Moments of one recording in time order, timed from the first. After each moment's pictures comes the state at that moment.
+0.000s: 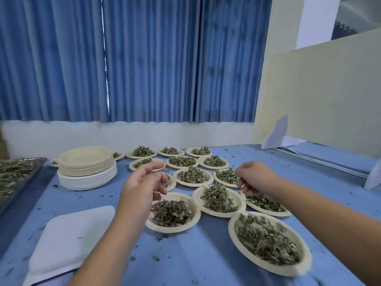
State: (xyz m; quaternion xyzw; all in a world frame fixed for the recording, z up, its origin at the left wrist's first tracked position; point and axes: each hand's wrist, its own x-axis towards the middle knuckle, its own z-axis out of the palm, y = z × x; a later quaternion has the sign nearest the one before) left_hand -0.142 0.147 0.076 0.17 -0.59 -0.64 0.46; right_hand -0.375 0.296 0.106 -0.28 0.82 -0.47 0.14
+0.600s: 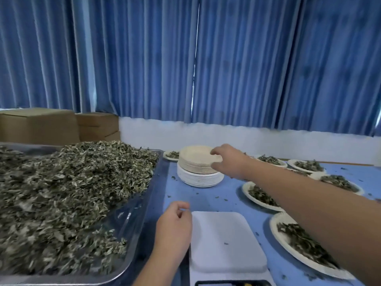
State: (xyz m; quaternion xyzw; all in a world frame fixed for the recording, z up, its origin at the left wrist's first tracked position) left_hand 0.008 0.013 0.000 0.46 -0.62 -0.45 0.45; right_hand -0.185 -0.021 0.120 -0.64 0.75 -0.17 0.00
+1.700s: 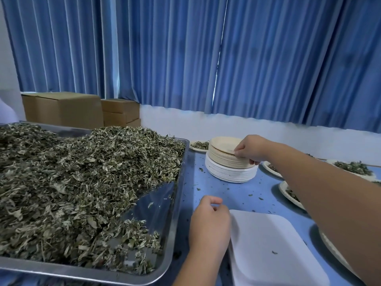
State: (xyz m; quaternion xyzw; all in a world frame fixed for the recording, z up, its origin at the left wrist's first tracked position) left_hand 0.011 -0.002 0.001 0.49 -0.57 -0.51 0.42; right_hand -0.185 -0.105 0.117 -0.62 0.78 -0.12 0.05
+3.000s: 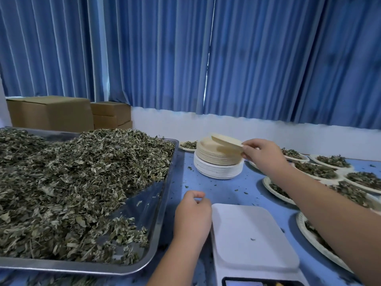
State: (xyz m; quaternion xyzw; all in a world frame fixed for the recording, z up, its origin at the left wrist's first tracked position) left_hand 0.012 -0.009 -0.001 0.48 -0.58 -0.50 0.44; right_hand -0.192 -0.033 0.086 -0.50 0.68 -0.53 0.08
